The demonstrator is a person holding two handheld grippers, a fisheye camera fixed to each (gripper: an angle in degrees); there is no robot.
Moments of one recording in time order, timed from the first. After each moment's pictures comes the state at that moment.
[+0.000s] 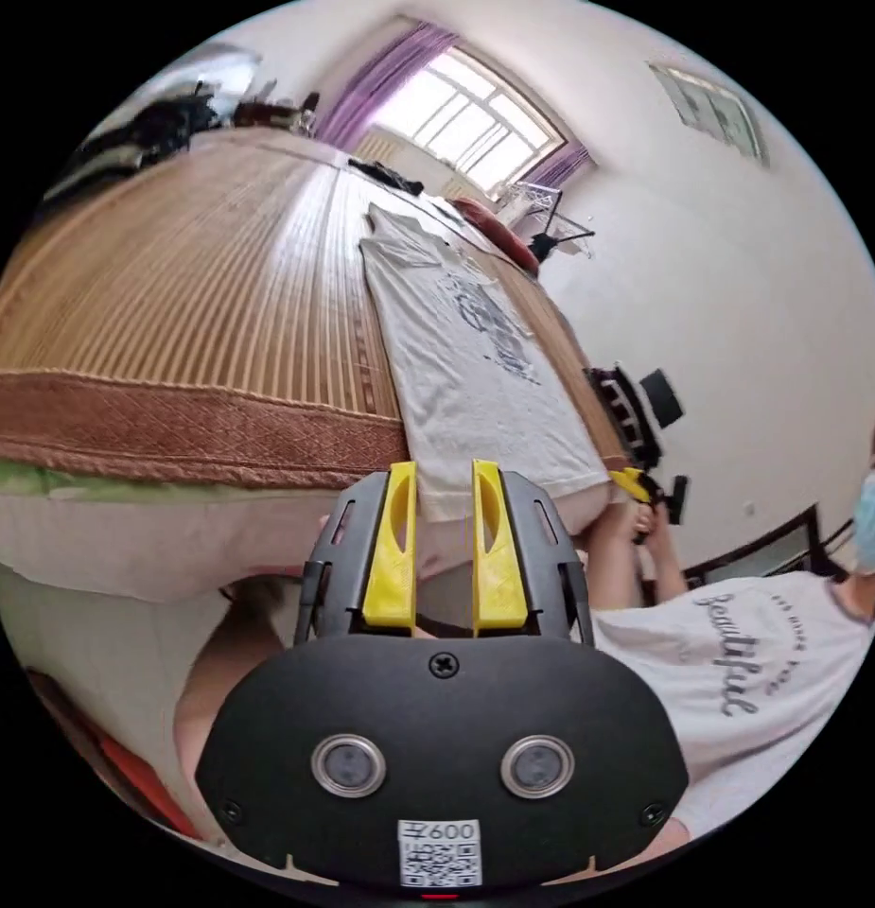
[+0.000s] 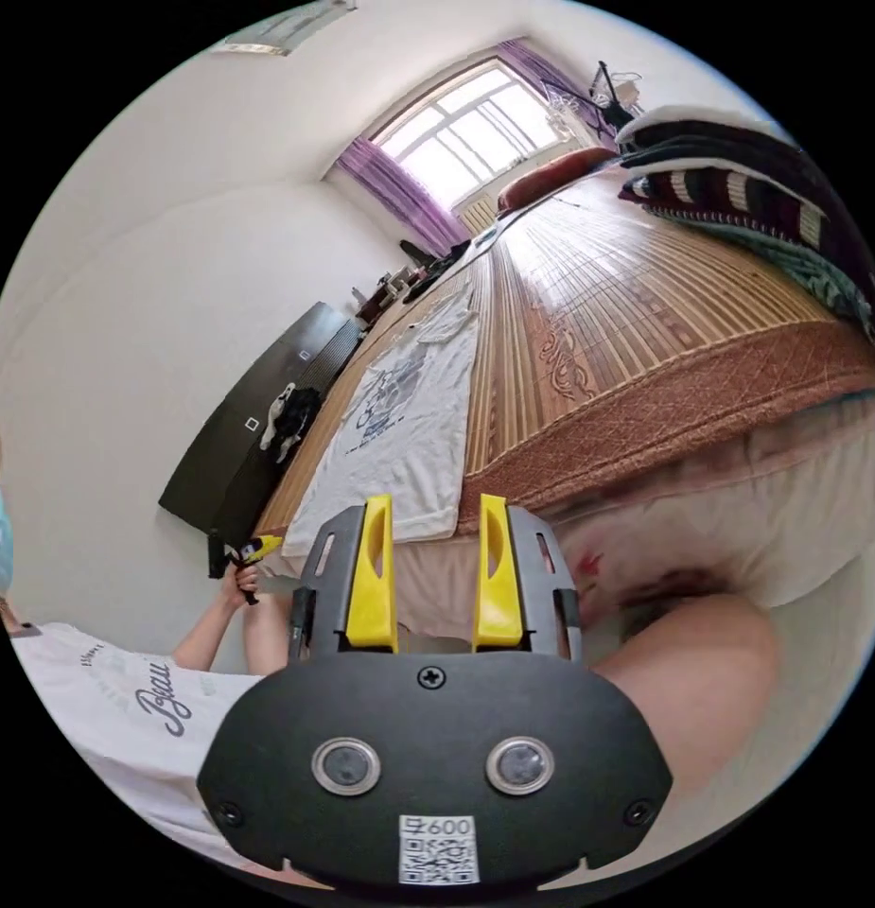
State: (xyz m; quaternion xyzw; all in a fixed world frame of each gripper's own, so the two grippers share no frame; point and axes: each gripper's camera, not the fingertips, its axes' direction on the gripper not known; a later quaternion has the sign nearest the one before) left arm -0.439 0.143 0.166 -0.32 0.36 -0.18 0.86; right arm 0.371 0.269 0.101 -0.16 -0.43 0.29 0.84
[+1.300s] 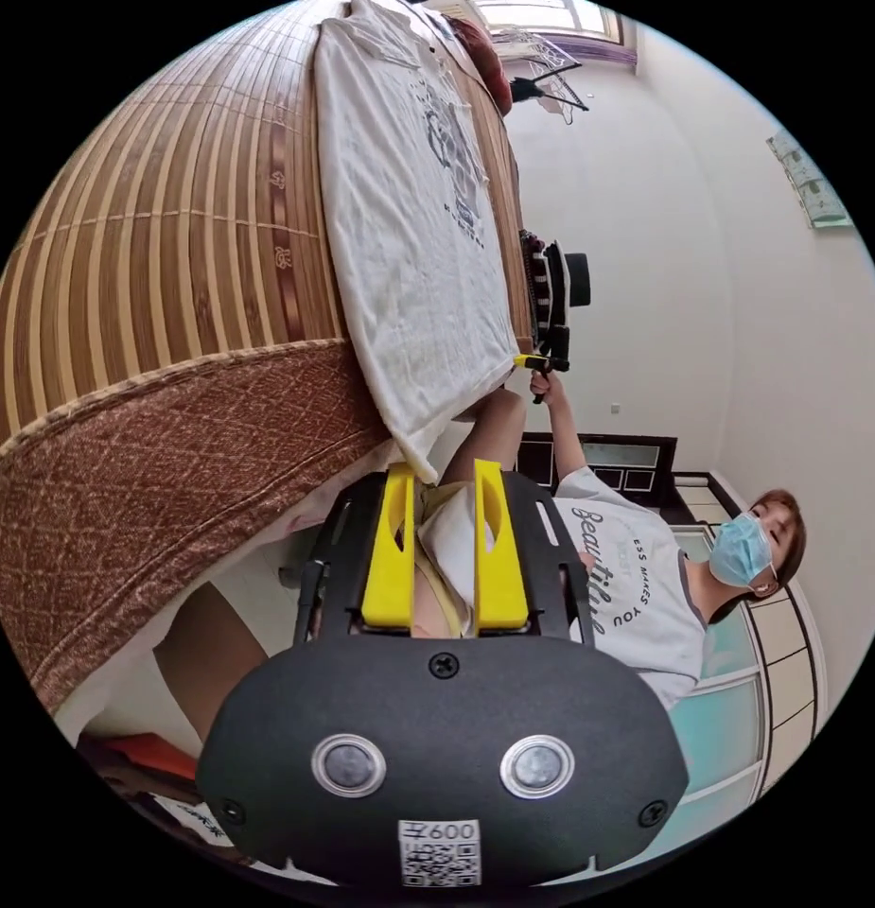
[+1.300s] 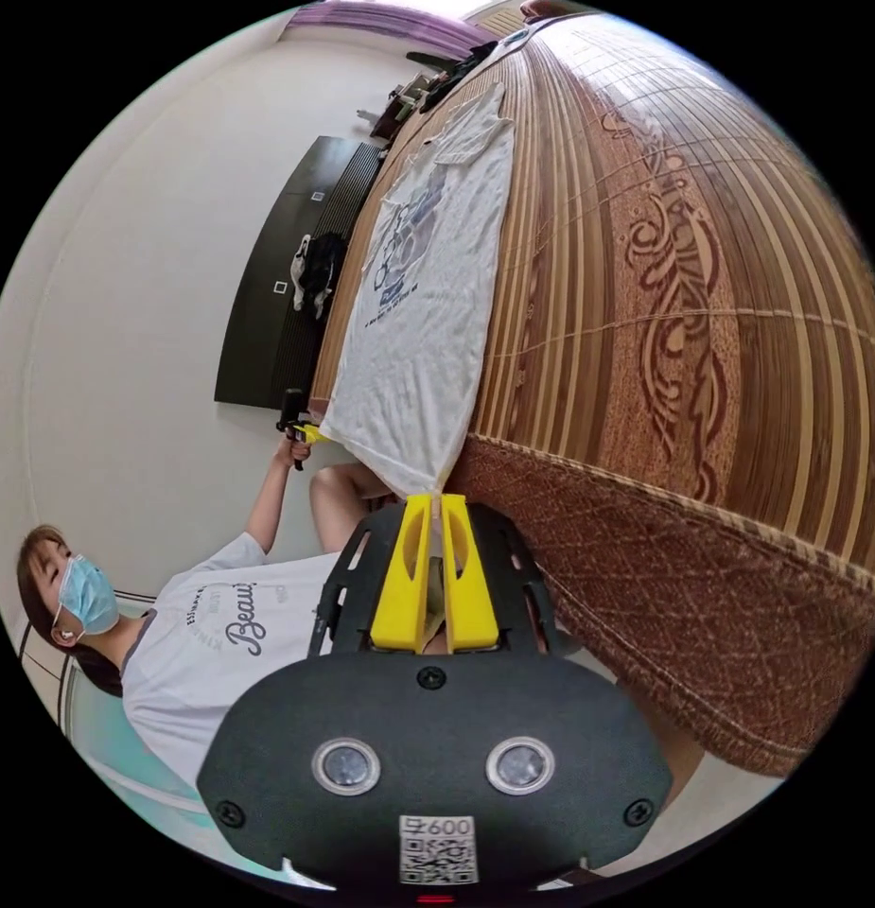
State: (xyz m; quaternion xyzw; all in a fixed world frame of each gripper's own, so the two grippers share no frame) left arm -0.493 0.065 0.353 -0.51 0.50 -0.14 0.69; right arm 0.392 0.128 0.237 -0.40 -0.57 0.16 0.70
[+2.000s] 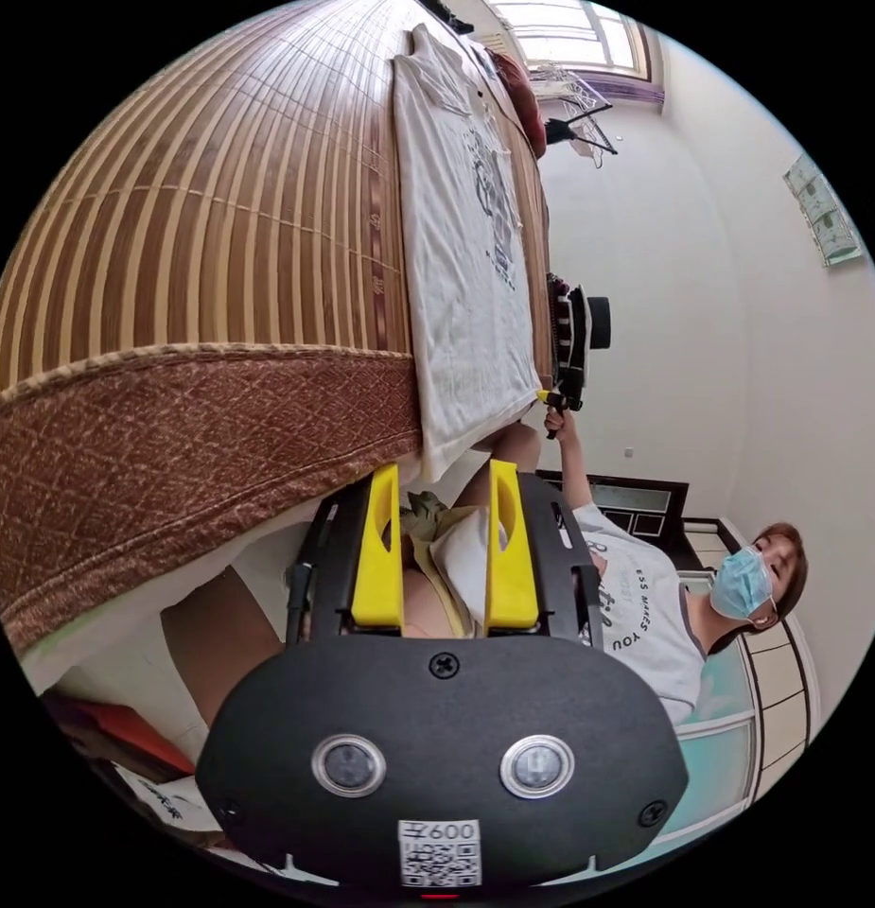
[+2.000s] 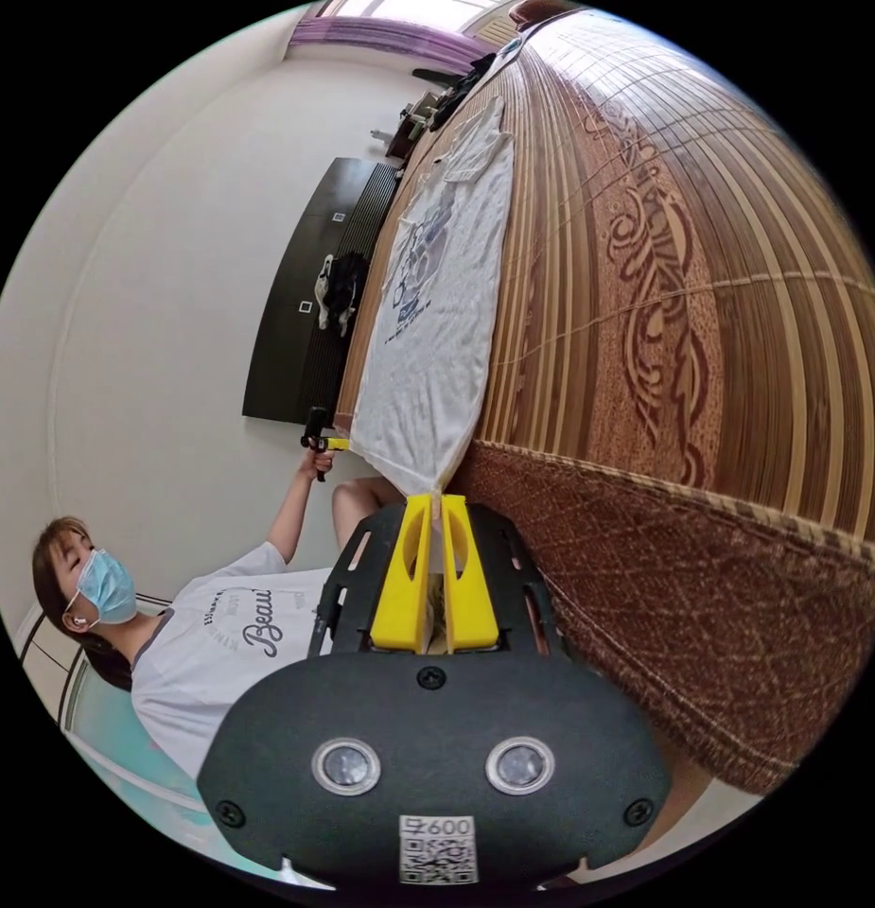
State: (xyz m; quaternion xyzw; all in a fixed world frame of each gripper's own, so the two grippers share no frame) left arm -0.511 0.074 0.349 -0.53 0.45 -0.17 0.70; right arm 0.400 0.117 0.228 -0.38 -0.59 0.19 0.69
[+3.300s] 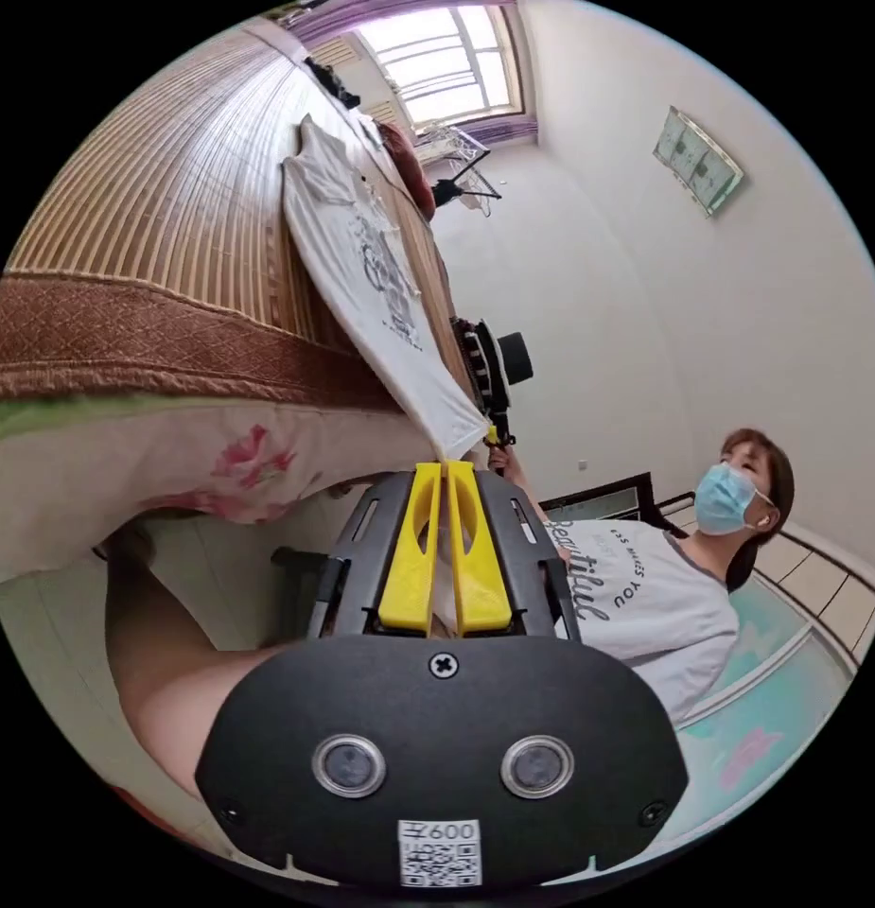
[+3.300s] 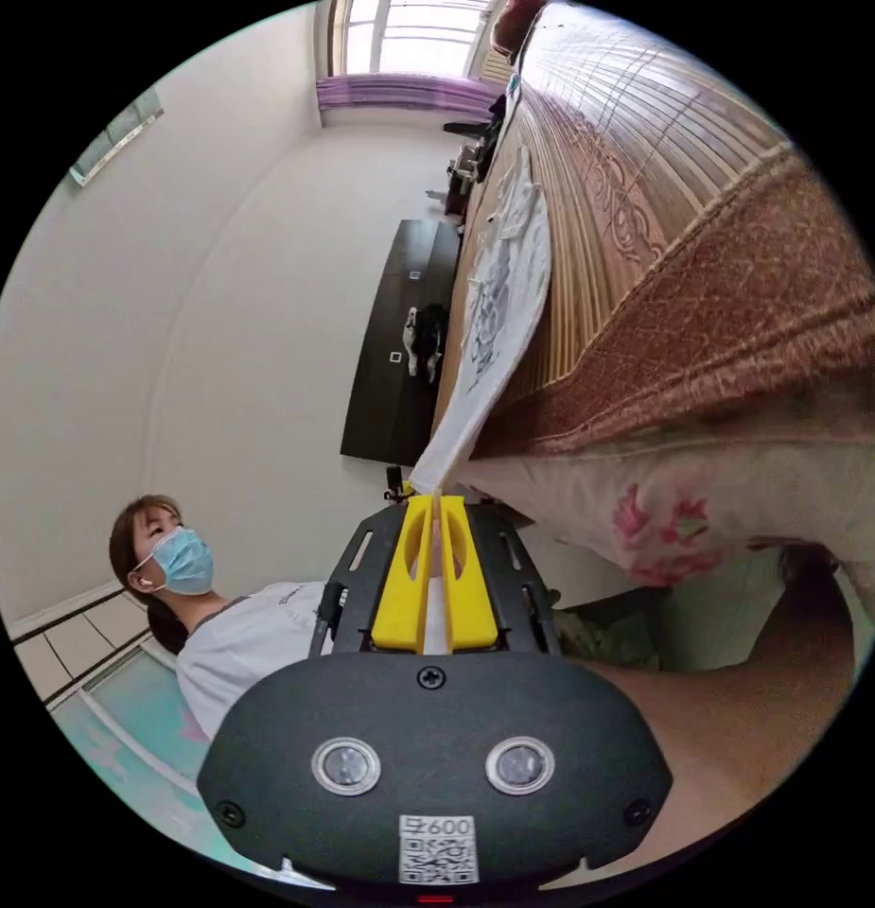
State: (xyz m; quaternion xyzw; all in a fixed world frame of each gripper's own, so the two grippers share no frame) left arm -0.564 0.192 0.093 -0.30 0.53 -0.16 0.78; right arm 0.547 0.218 0.102 -0.22 -0.72 0.34 0.57
